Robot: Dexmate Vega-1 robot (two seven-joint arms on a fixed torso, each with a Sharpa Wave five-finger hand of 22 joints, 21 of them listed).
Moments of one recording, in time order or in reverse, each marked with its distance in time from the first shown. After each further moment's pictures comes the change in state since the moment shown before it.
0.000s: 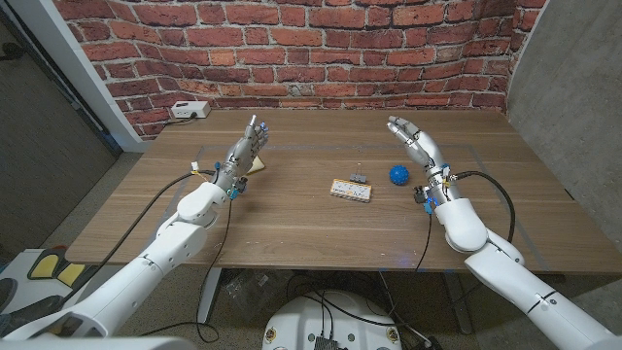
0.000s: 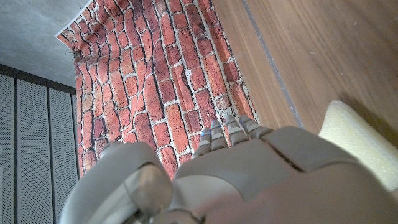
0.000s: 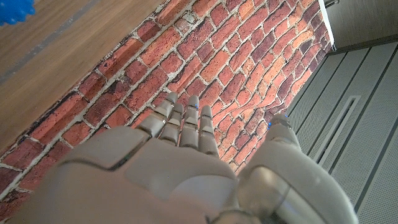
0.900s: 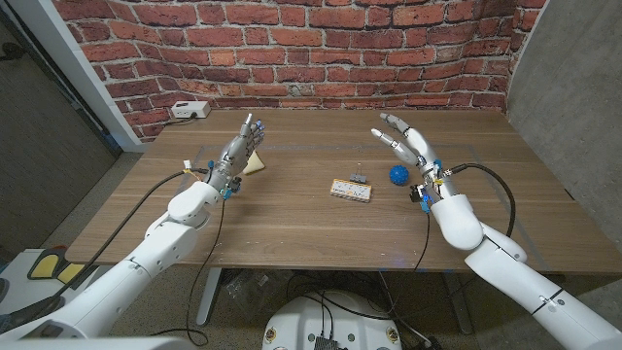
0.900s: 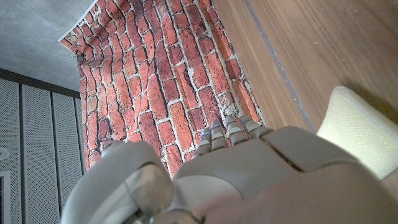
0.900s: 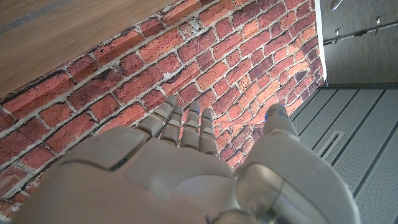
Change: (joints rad) left arm 0.037 0.046 -0.030 -0.066 -0.001 0.016 0.013; left_hand 0.019 -0.003 0.000 0.000 -0.004 0.012 -0.002 0.000 0.000 0.009 -0.002 -0.005 0.000 0.005 0.005 -0.004 0.000 0.000 0.000 -0.005 0.000; right arm -0.003 -0.042 -0.015 -0.118 -0.166 -0.179 -0.018; right_hand 0.104 -0.019 0.025 -0.011 -0.004 -0.060 -0.012 -0.028 0.003 -0.120 0.031 -0.058 0.000 -0.063 0.024 -0.012 0.000 -0.058 0.014 -0.017 0.000
